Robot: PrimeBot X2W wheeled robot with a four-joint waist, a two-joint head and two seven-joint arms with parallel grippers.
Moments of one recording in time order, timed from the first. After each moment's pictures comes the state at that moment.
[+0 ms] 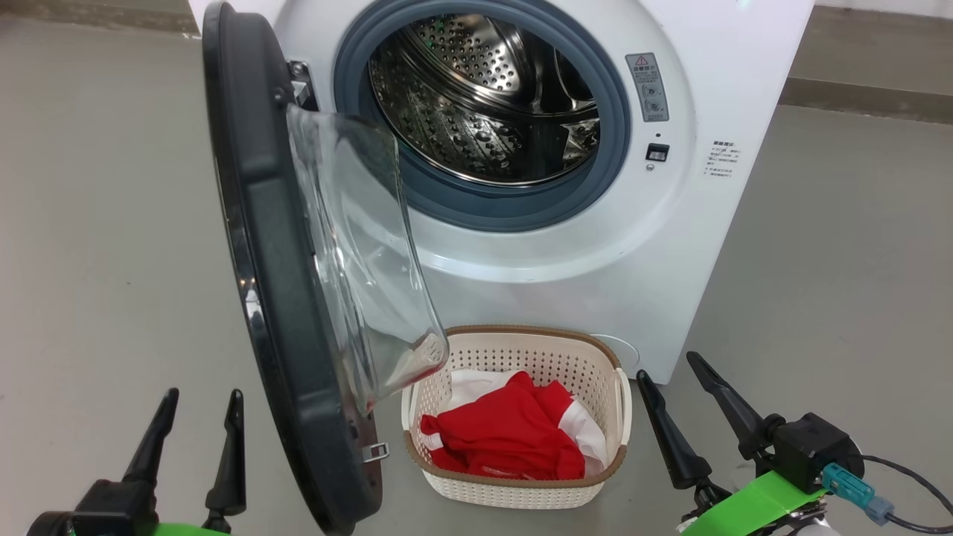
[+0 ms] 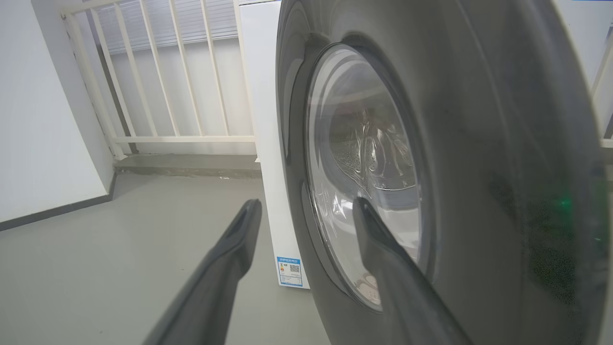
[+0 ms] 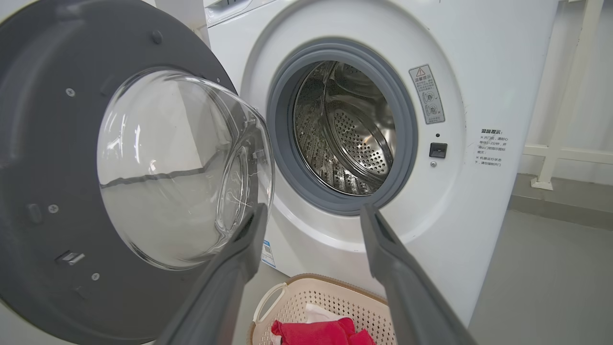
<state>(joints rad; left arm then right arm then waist) -0.04 0.14 0.04 0.18 -0.17 -0.07 -0.25 -0.05 -0.11 0.22 0.19 0.35 0.13 -0.26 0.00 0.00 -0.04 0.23</state>
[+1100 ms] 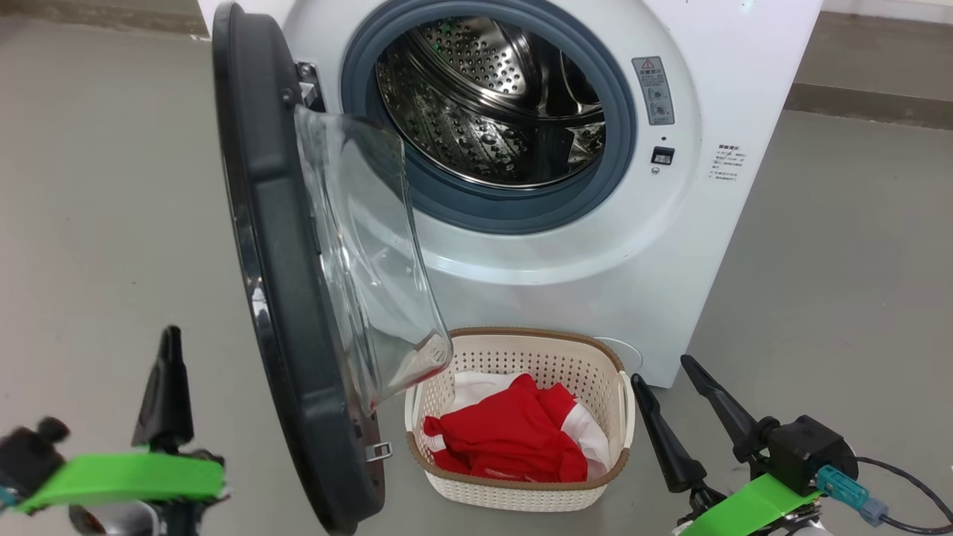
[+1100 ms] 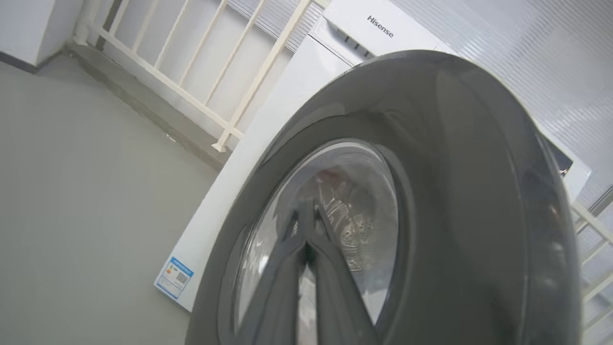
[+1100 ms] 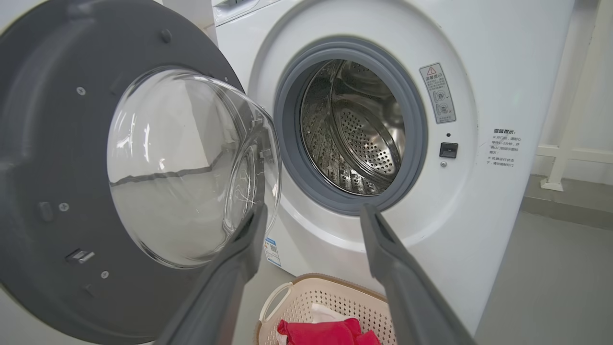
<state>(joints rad) -0.18 0.05 0.11 0.24 -0.71 -0.12 -0.17 -0.05 -0.11 0.23 0.20 0.36 0.13 -0.26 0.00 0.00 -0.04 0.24</state>
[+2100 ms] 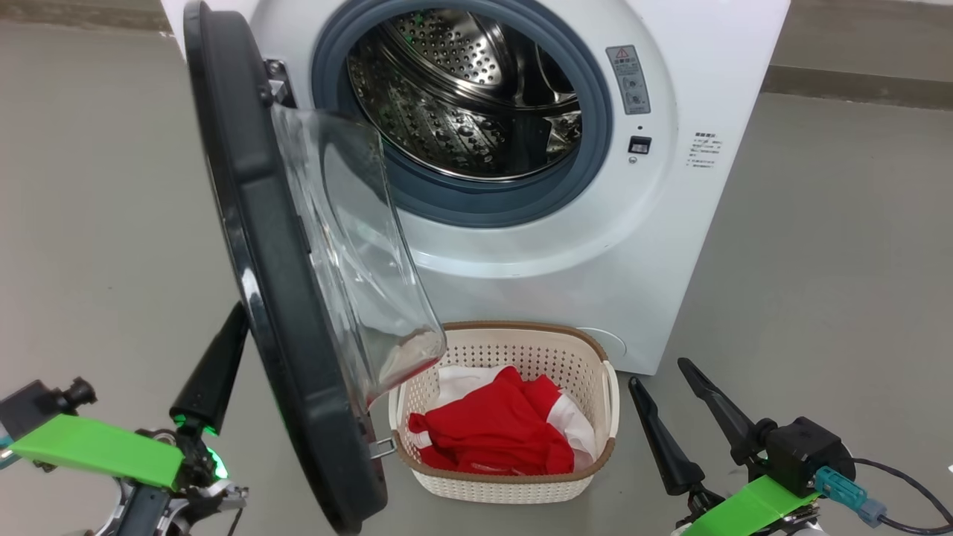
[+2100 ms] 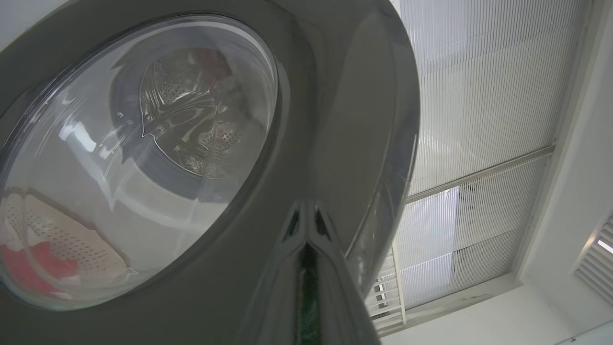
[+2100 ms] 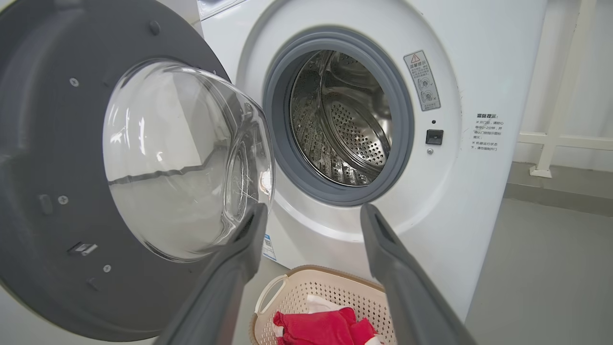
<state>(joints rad) -0.16 0.05 0.11 -0.07 -1.46 0.04 0.36 -0.04 -0.12 0.24 0.20 0.37 0.13 -0.26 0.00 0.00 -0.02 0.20</state>
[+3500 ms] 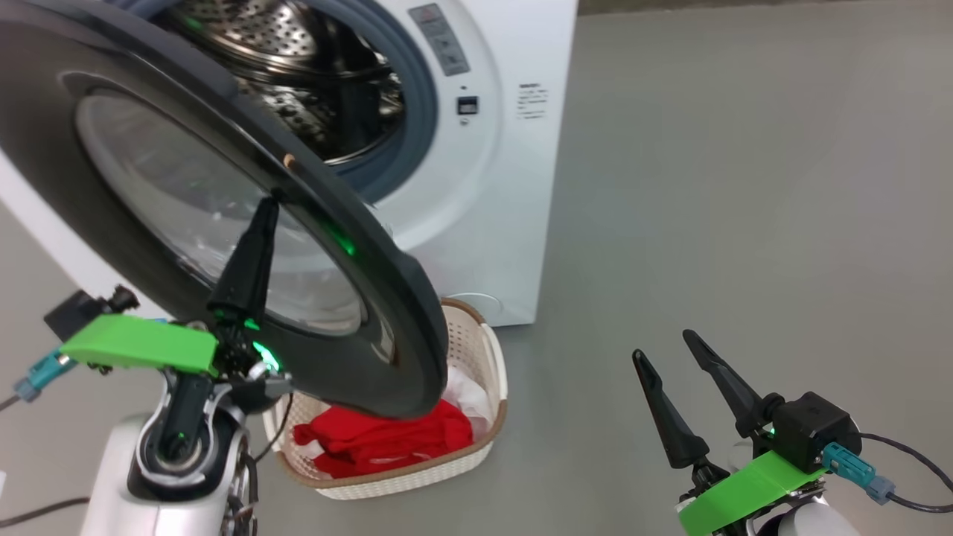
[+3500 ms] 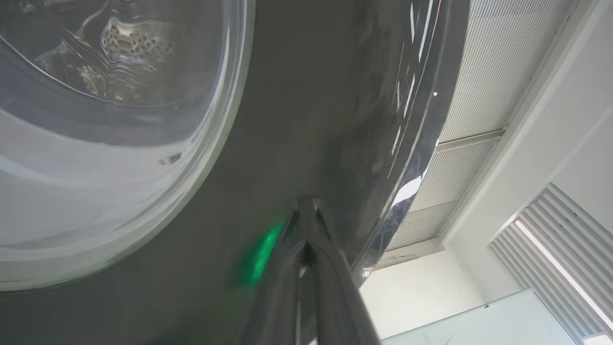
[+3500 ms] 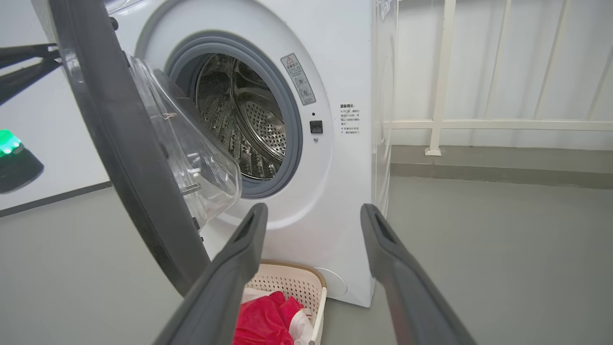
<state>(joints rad) -0.44 0.04 -0.03 0.18 -1.62 -0.02 0.15 -0.10 -0.13 0.24 0.20 0.37 0.13 -0.26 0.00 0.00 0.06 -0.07</state>
